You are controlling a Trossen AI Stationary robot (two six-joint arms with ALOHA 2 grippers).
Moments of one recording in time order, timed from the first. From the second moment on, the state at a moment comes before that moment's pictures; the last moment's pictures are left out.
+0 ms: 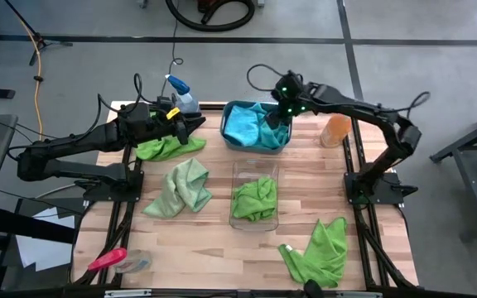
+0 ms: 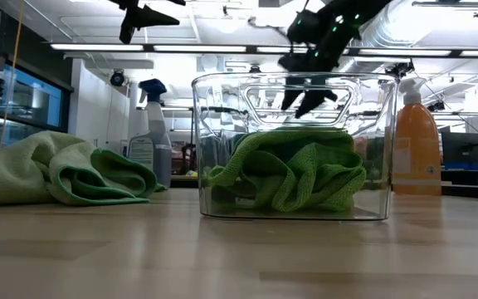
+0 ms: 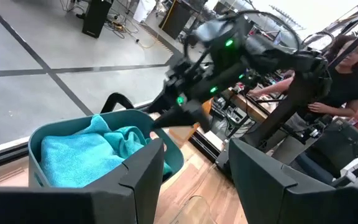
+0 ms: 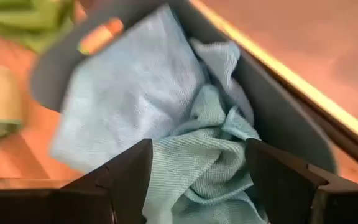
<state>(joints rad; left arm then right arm) 0.28 0.90 0.87 -0.11 -0.17 -0.57 -0.59 1.60 1.36 -0.68 -0.05 0.22</state>
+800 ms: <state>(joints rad) 0.28 0.90 0.87 -0.11 -0.17 -0.57 -0.14 1.16 1.36 -0.69 -0.14 0.19</state>
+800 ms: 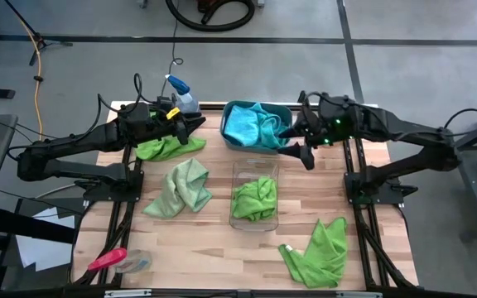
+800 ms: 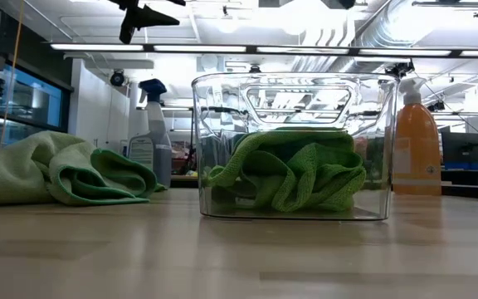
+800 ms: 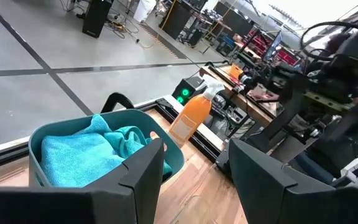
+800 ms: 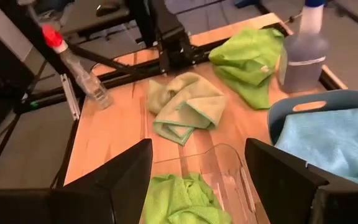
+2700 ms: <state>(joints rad) 0.67 1.56 0.76 -0.90 -0.21 -0.33 -0.11 1.19 1.36 -0.73 0.00 0.28</state>
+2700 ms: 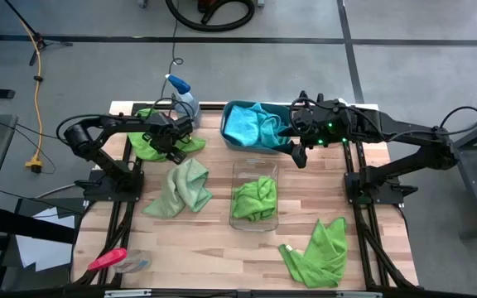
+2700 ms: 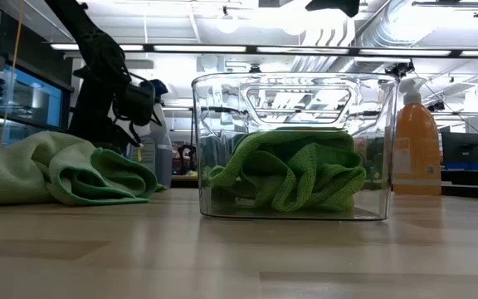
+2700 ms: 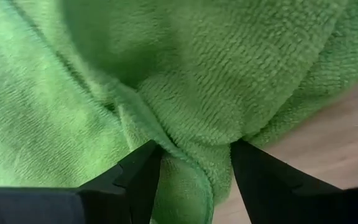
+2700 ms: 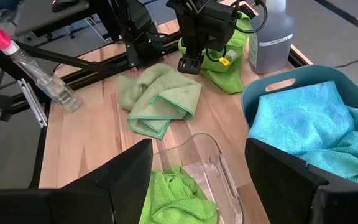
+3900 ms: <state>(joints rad) 0.51 0.92 1.28 -0.99 0.00 -0.34 -0.11 1.19 1.36 -0.68 0.00 0.27</state>
